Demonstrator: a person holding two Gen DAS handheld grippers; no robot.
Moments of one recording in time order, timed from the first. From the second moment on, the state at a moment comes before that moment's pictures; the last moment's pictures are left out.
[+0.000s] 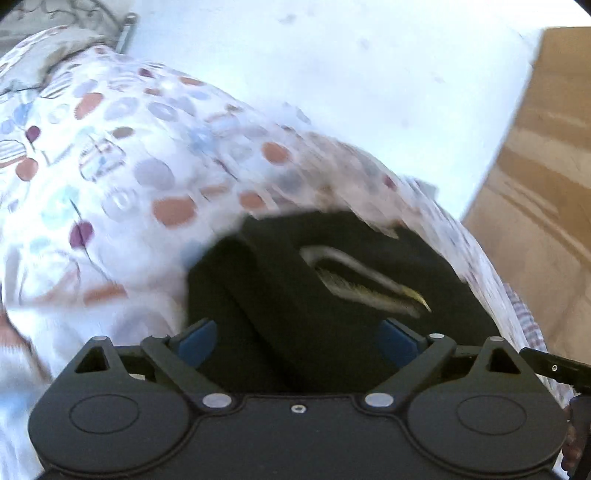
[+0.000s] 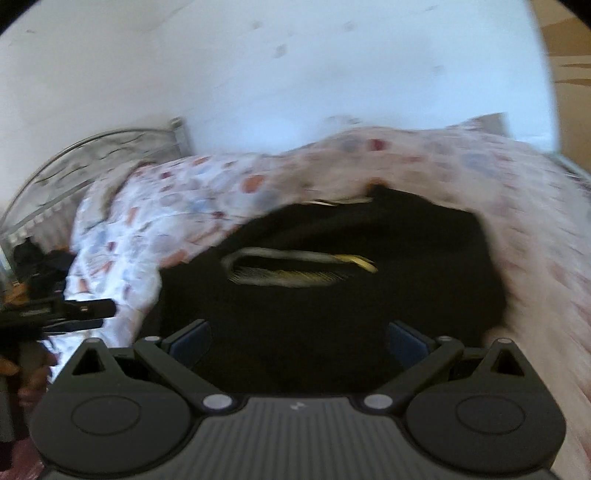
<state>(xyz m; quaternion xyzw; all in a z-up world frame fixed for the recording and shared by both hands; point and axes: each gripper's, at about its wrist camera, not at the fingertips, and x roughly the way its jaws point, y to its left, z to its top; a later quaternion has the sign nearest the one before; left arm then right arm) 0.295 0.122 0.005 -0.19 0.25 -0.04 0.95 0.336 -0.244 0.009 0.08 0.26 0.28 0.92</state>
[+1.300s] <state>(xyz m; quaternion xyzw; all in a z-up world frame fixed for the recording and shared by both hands) 0.407 0.257 -0.055 -0.31 0.23 -0.04 0.92 0.618 0.042 0.030 -0.02 0.25 0.36 0.90</state>
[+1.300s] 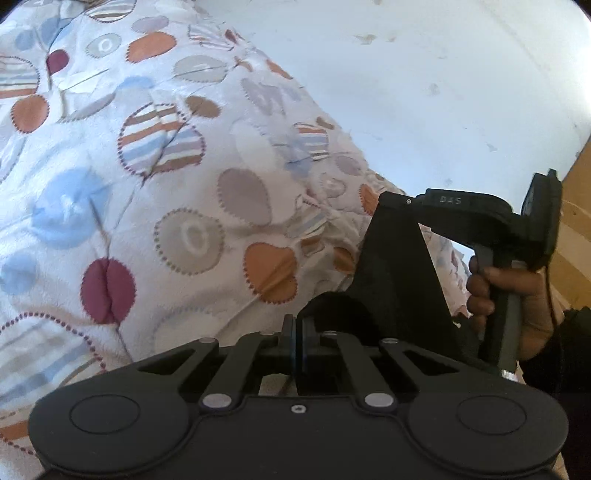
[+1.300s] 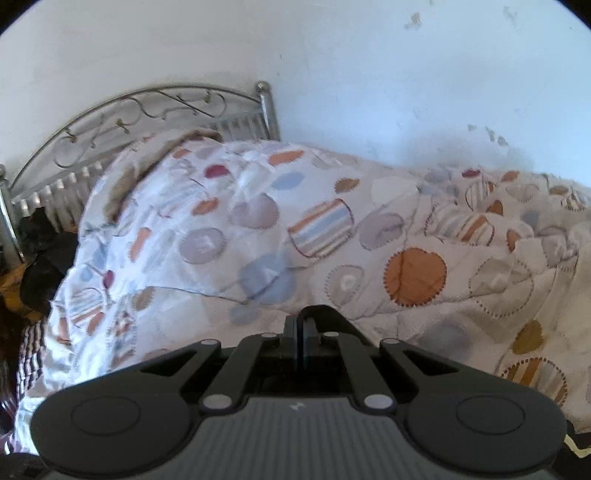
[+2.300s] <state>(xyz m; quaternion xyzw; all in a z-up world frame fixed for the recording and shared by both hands) 0.437 0.217 -0.040 -0.20 0.29 0.03 0.93 0.643 -0.062 -0.022 -0.12 0.31 0.28 0.90</state>
